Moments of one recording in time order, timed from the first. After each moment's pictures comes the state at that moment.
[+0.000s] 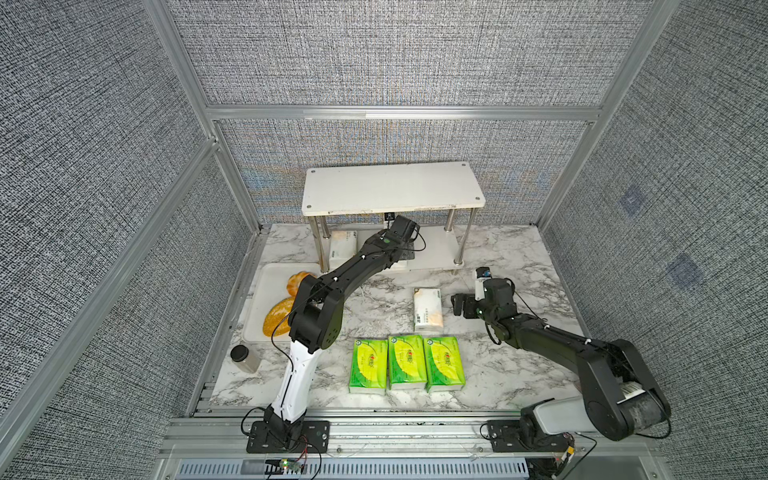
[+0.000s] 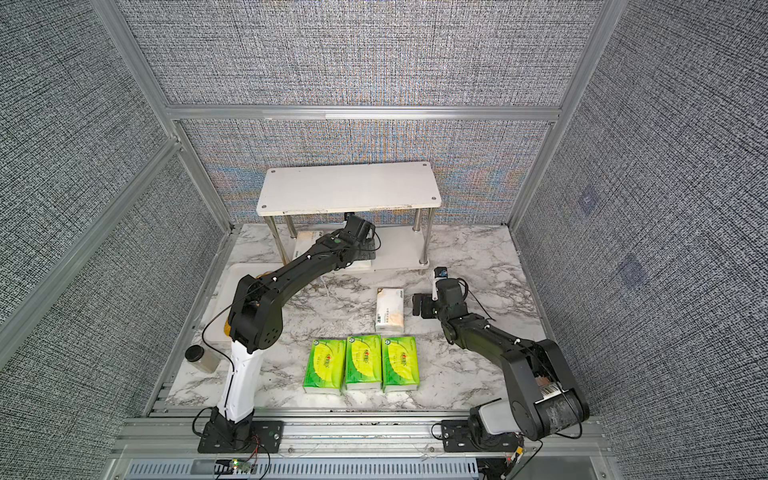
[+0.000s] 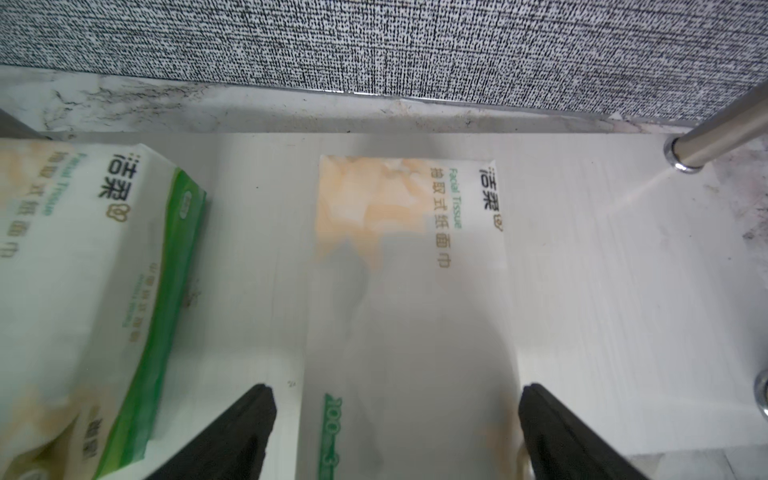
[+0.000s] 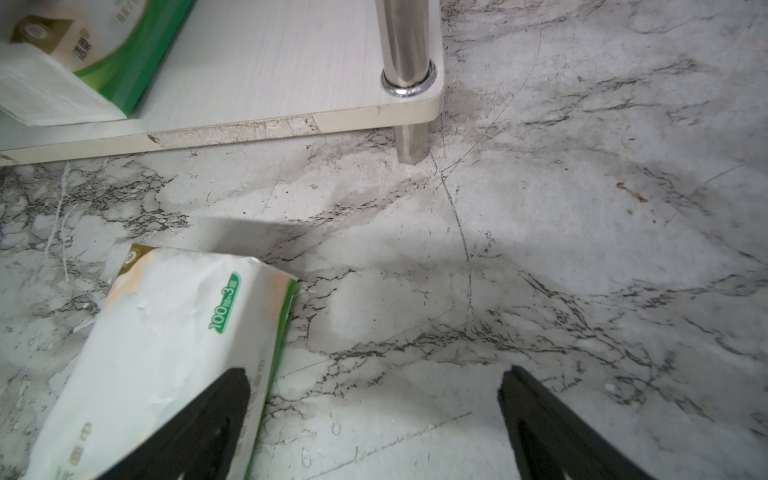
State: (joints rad) left arm -0.65 2.19 1.90 -0.59 -0.36 -0.52; right arm 0.31 1.41 0.60 0.14 0.02 0.25
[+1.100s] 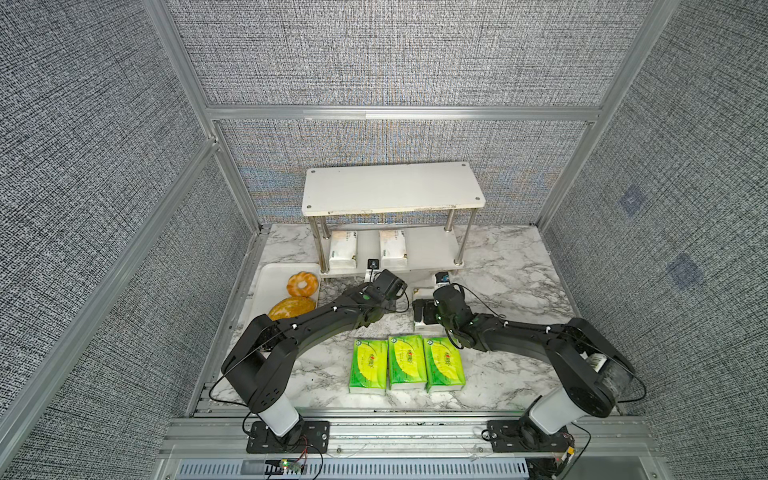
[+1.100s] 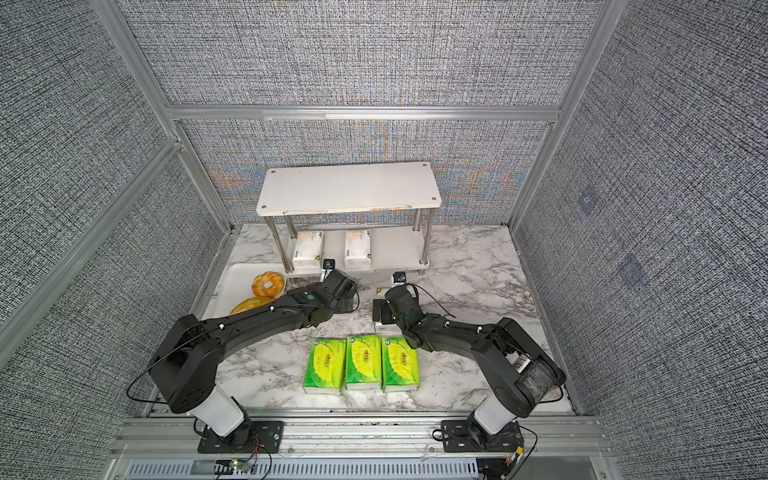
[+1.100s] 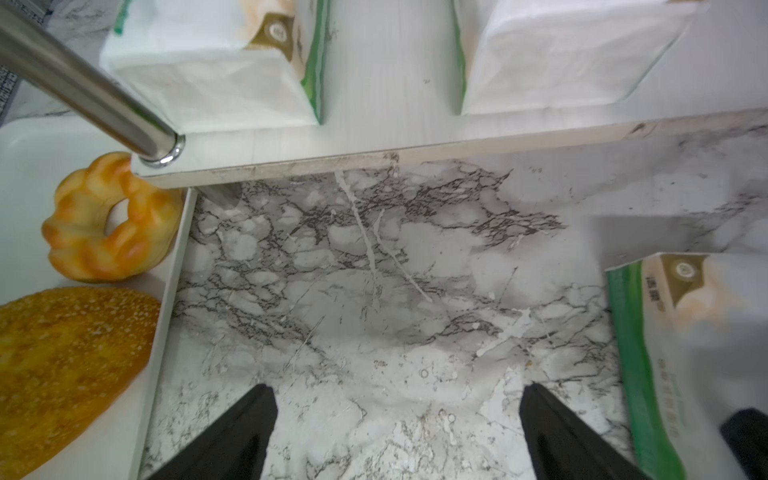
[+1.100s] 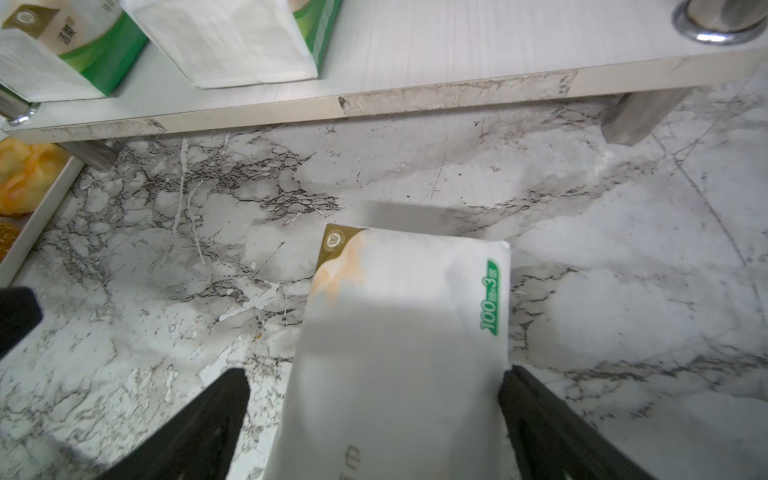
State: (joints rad) left arm -0.79 1.64 1.07 -0.46 -0.51 -0.60; right arm 0.70 1.62 0.76 0.17 0.26 0.49
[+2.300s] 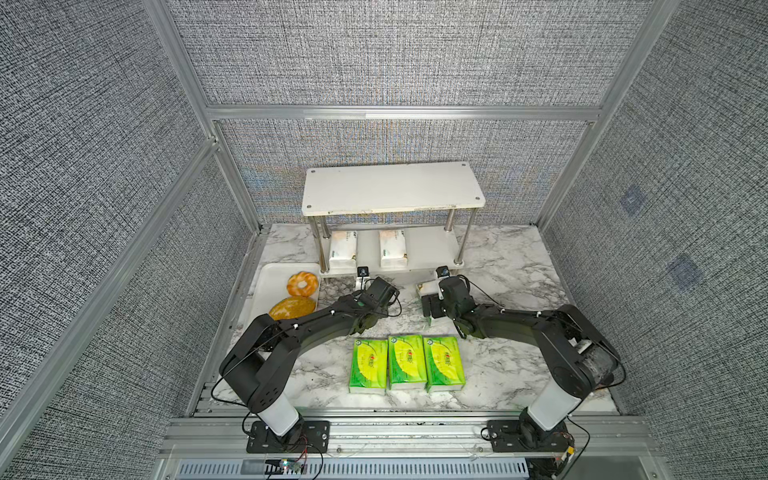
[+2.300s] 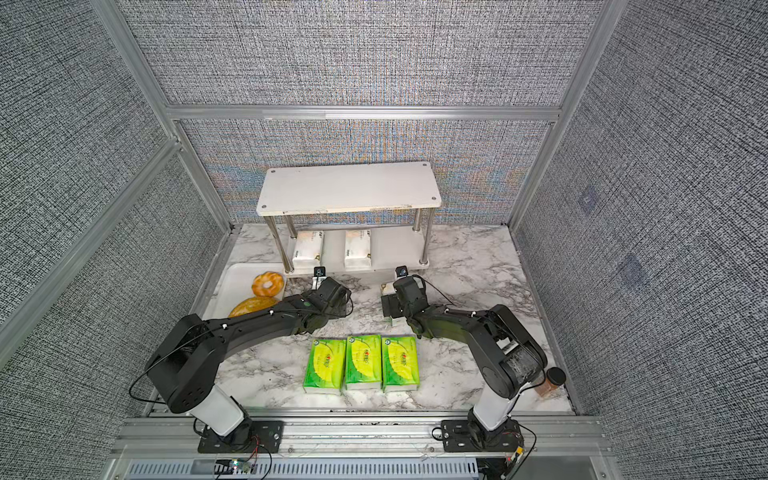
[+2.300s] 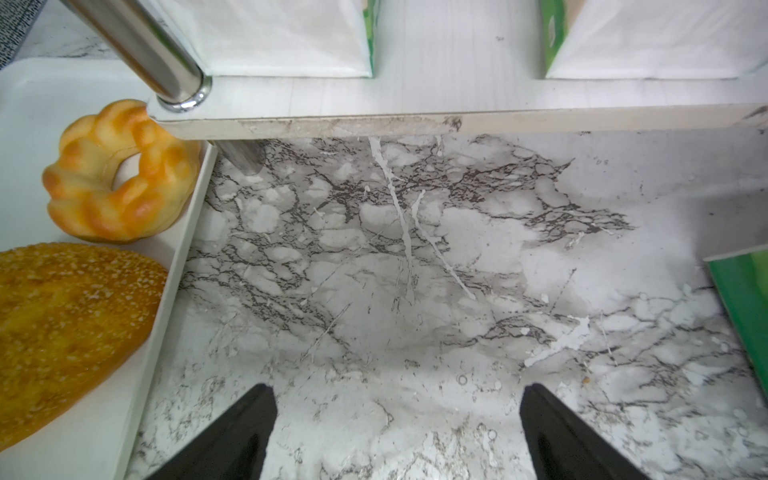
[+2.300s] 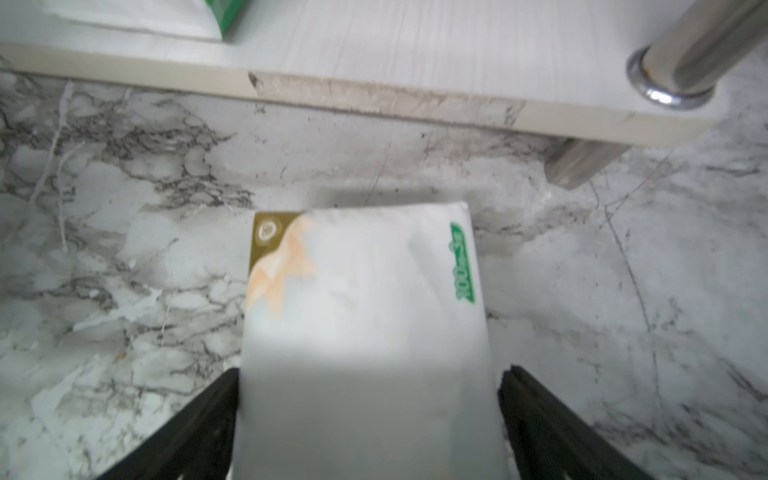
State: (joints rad) left arm -0.76 1.64 0.98 -0.39 -0.52 -0.65; right arm 0.57 1.68 0.76 0.16 0.22 0.23
